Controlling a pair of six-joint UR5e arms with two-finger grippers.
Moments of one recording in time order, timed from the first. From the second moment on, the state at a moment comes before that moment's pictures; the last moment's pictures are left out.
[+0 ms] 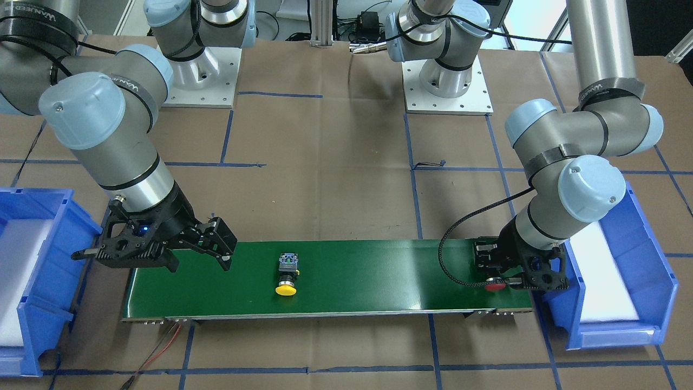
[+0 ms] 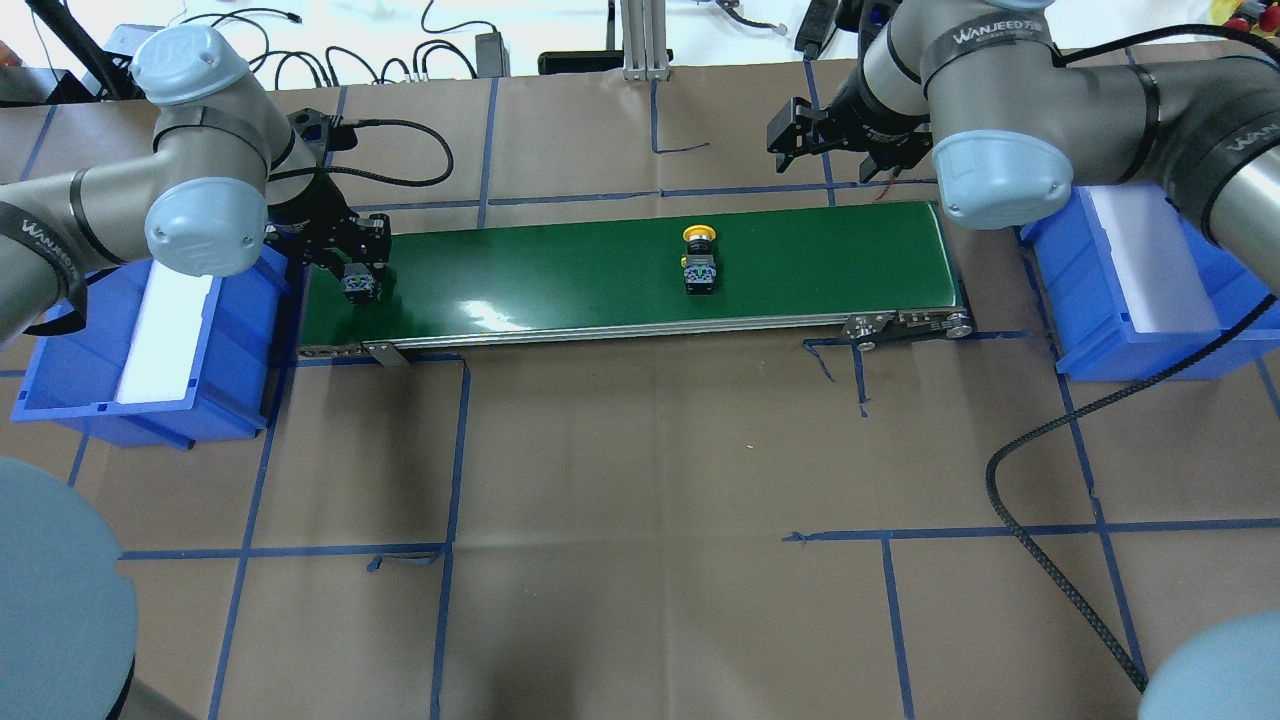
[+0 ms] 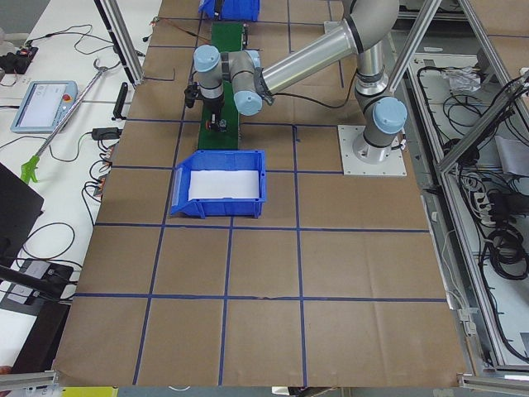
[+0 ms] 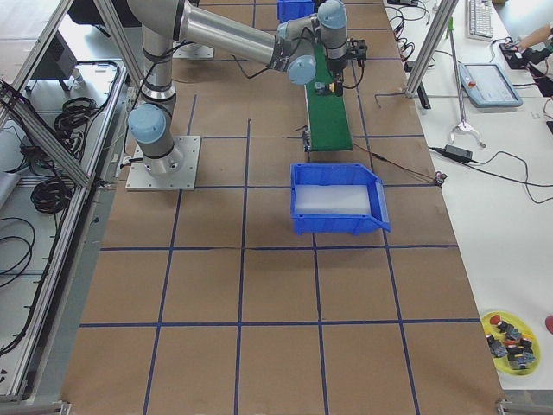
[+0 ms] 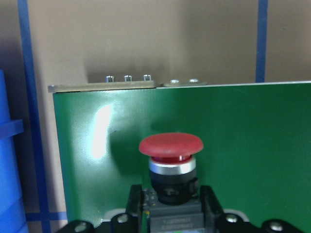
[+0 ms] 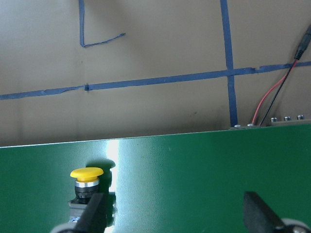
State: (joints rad) left arm -1.39 -1.96 -1.69 -1.06 1.54 0.20; right arm 1.58 -1.27 1.64 -2.21 -1.38 0.11
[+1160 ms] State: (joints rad) left arm -1.46 -1.77 -1.45 -1.52 1.55 0.14; right arm 1.64 -1.21 1.68 -2.26 -1.40 0.15
